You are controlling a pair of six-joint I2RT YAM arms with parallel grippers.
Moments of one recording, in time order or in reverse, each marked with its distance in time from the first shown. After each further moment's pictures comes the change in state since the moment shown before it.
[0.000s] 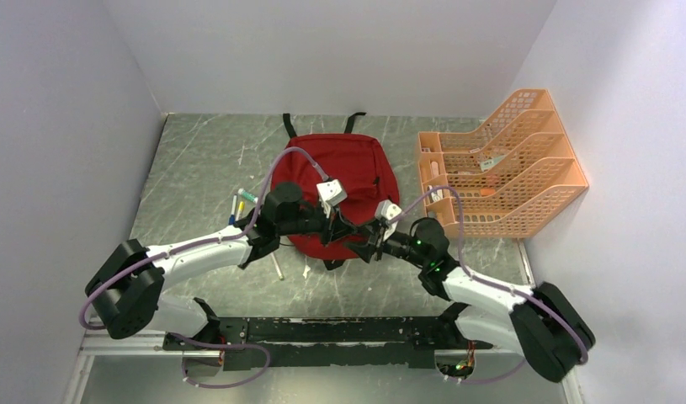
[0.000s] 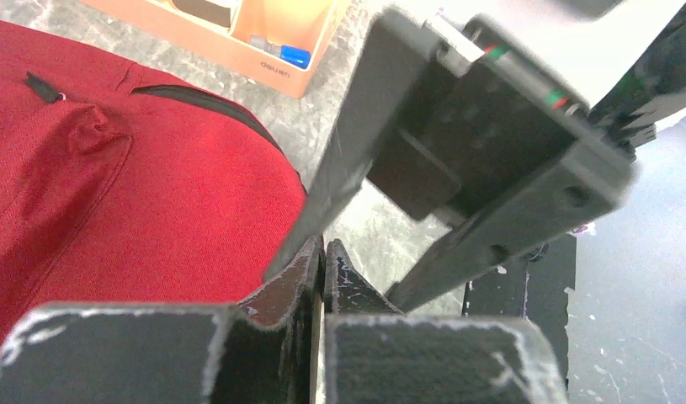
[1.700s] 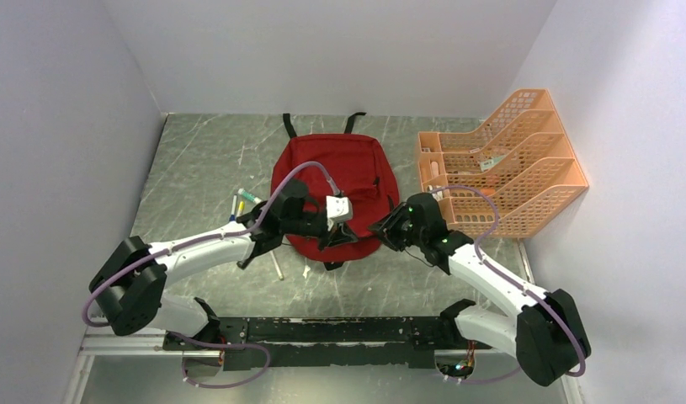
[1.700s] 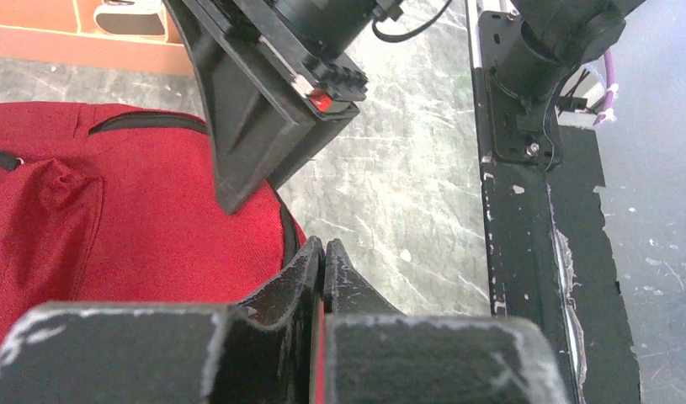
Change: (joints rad) left arm 0.000 0.022 0.050 -0.135 0.174 0.321; right arm -0.146 -0.044 0.300 -1.023 0.449 1.198
